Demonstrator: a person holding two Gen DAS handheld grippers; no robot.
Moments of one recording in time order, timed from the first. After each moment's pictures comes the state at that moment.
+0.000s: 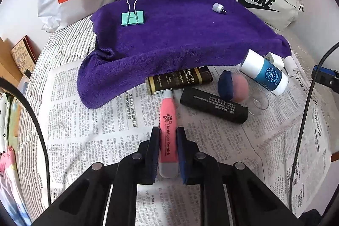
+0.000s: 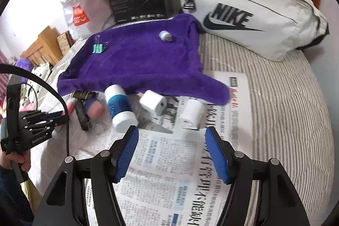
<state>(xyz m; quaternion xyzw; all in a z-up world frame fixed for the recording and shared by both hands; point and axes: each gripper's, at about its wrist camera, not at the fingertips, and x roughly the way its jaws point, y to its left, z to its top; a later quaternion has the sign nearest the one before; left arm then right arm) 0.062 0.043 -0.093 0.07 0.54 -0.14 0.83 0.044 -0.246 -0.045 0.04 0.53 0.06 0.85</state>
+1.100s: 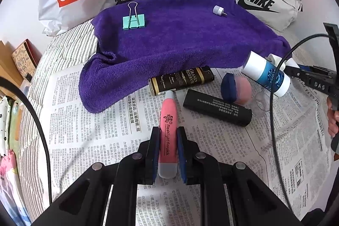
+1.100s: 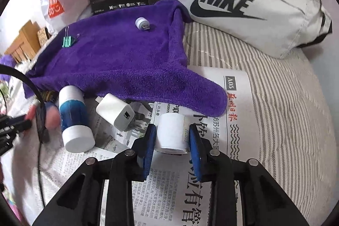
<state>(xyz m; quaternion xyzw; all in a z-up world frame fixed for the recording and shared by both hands) 0.064 0.045 -0.096 0.07 0.53 -0.15 0.83 0.083 -0.239 -0.099 -0.02 0.53 0.02 0.85</state>
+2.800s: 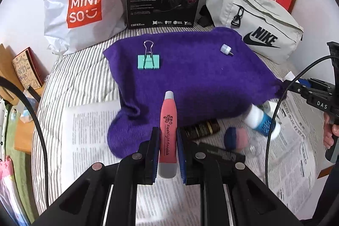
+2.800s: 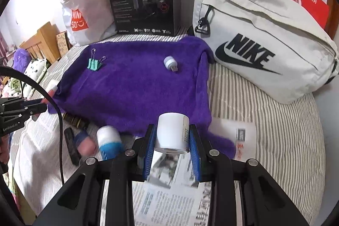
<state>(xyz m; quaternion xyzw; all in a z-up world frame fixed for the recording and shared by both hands) 0.115 0.063 -0.043 0.03 0.51 -0.15 0.84 0.124 -0.216 -0.040 -0.02 0.50 0.08 0.86</state>
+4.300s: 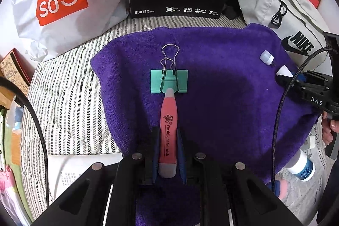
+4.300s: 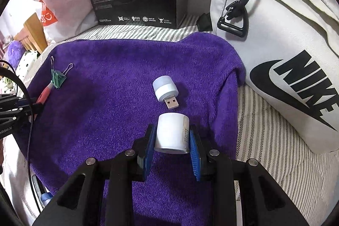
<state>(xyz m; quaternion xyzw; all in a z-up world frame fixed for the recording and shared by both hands) 0.224 0.055 -0.099 0.04 0.55 -0.13 0.82 0.248 -0.194 -0.116 -0.05 0.54 0.09 0.83</state>
